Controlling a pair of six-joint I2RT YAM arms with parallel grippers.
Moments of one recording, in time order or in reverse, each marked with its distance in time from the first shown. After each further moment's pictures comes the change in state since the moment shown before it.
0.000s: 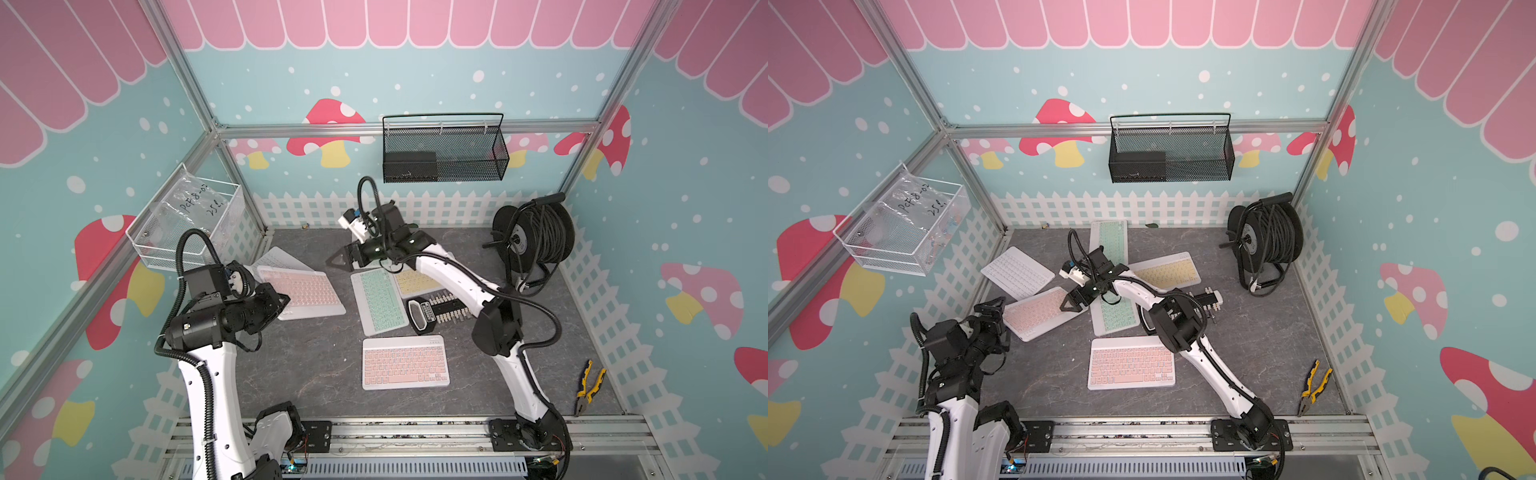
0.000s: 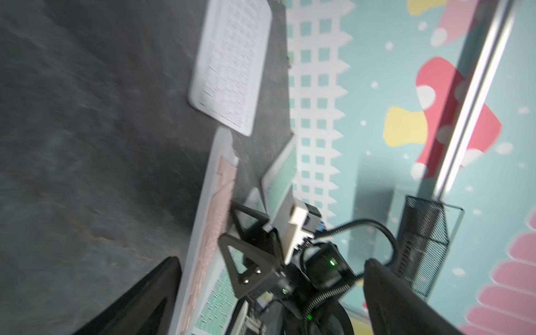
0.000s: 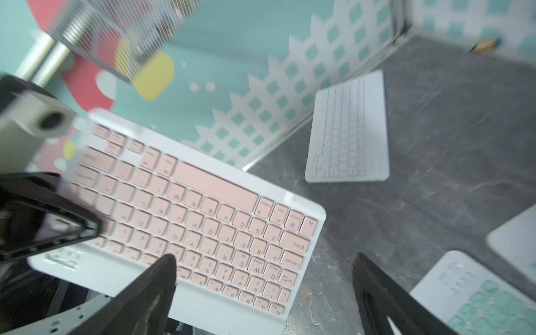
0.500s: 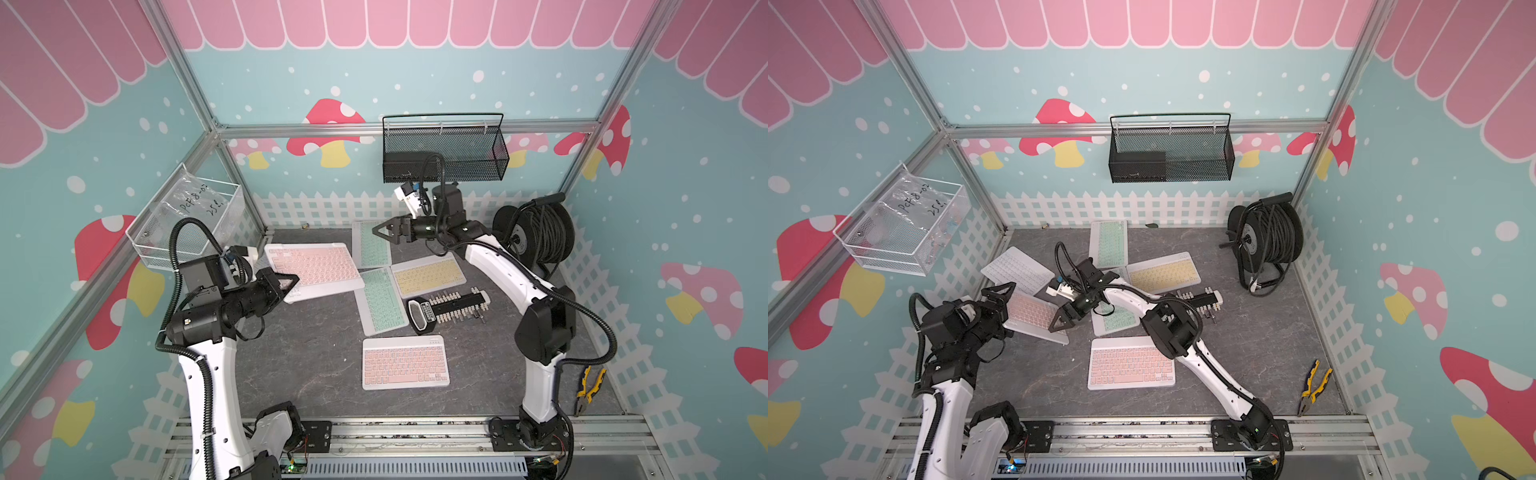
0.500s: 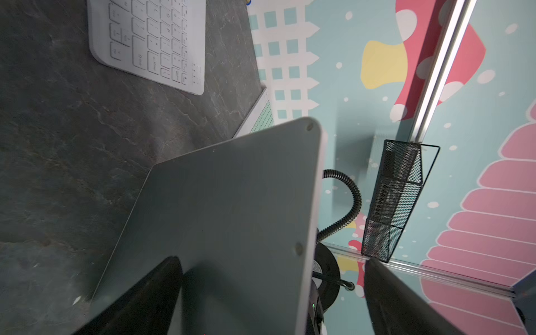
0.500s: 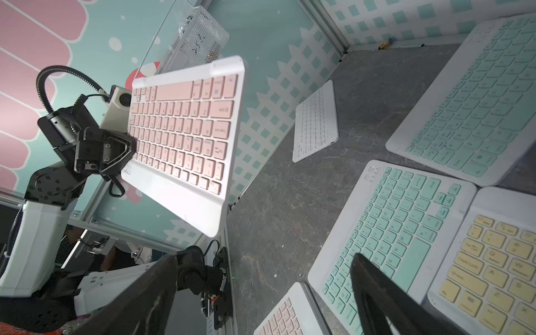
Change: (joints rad) left arm -0.018 0.157 0.141 -0.038 0.147 0.133; right arm 0.063 -0.008 -0.020 -0.077 -0.185 0.032
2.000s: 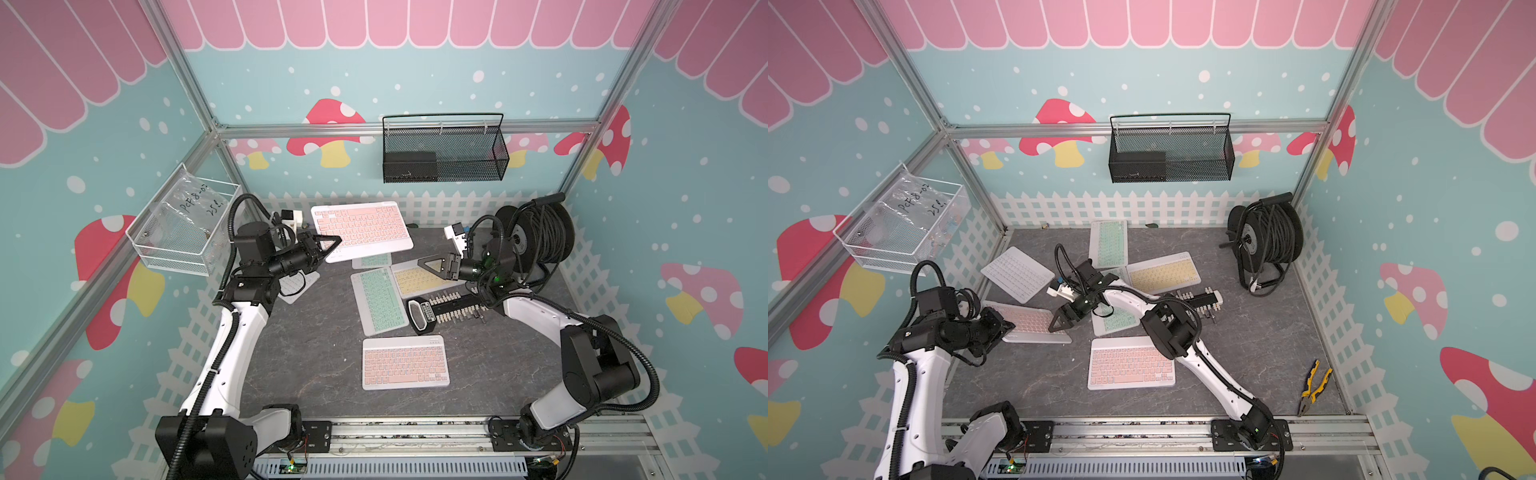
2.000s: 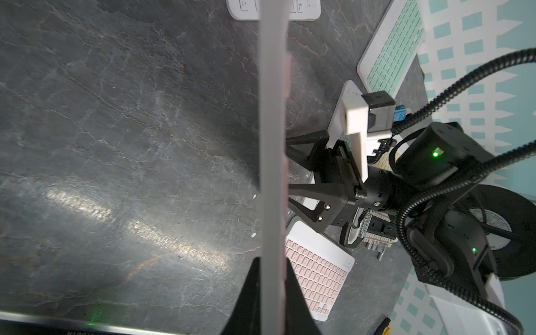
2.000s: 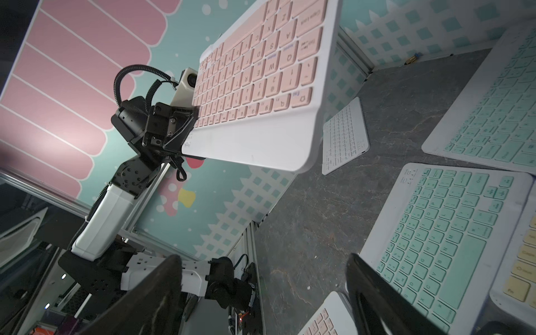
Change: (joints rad) left arm -0.003 0.192 0.390 -0.843 -0.182 0.679; right arm 0.001 -0.002 -0.020 0.050 0.063 0.064
